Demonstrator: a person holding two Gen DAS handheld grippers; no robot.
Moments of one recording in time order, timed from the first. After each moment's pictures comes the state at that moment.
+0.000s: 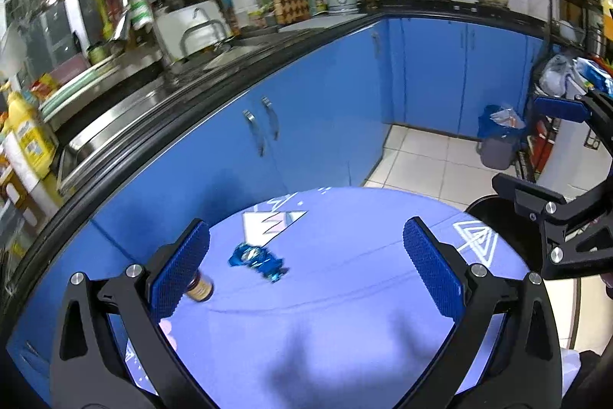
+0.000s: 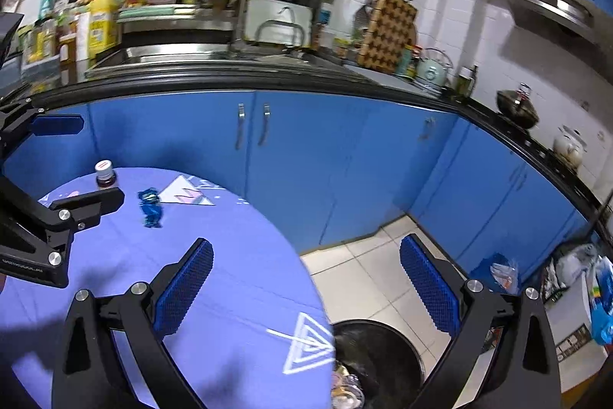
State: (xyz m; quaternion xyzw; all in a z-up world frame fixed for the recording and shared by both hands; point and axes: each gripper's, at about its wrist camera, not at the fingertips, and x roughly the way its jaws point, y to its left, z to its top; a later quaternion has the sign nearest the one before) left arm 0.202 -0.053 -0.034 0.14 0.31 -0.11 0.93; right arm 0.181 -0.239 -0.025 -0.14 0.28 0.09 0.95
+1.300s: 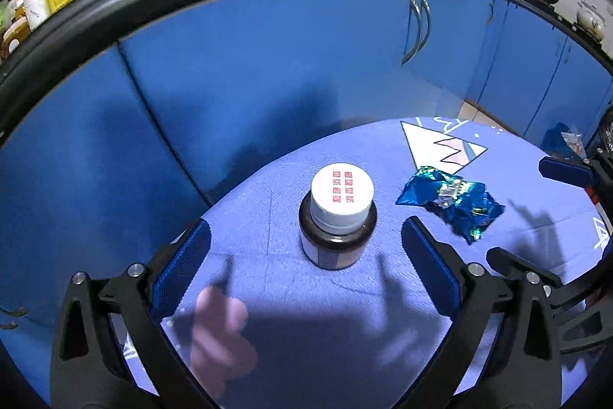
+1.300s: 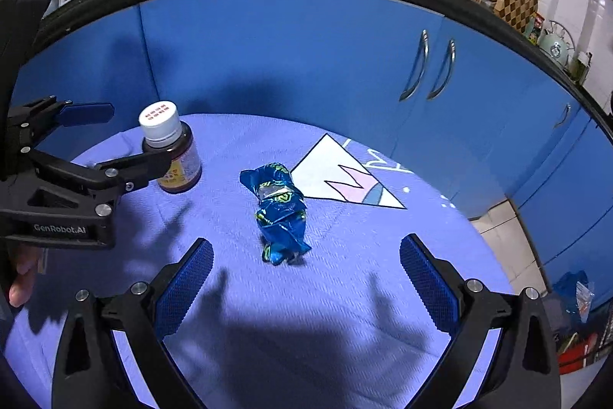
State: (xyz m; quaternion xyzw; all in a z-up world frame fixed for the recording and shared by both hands) left arm 0.309 0.119 -0.162 0.03 0.42 0.00 0.91; right arm 0.297 -0.061 -0.152 -0.15 0.39 0.22 0.88
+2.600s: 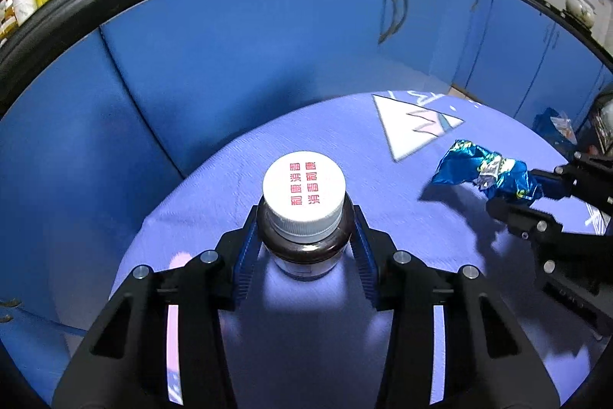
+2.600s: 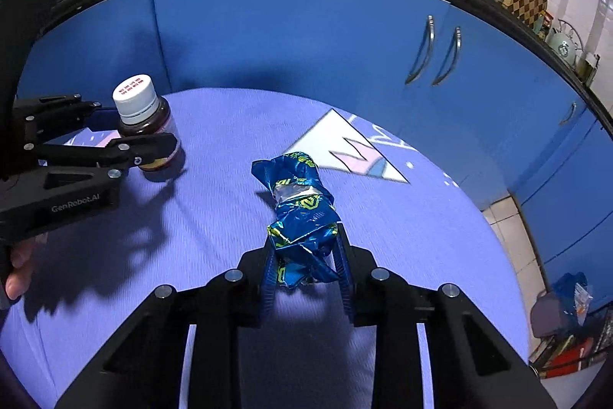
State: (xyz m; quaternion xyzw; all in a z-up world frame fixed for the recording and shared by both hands) left arm 0.279 0.098 -0.163 0.04 0.43 -0.03 0.90; right arm 0.267 -0.077 -0.149 -0.17 0.41 0.23 0.87
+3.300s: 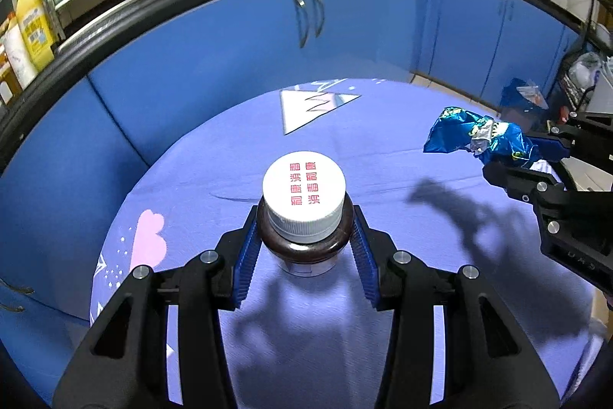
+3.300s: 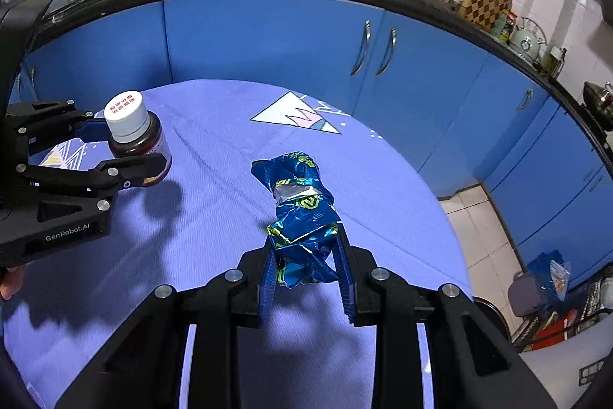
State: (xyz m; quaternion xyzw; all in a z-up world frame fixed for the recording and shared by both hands) left arm 0.196 0.015 -0.131 0.09 0.41 -0.08 0.90; right arm 0.187 -0.153 -0.111 -0.17 0.39 0.19 0.89
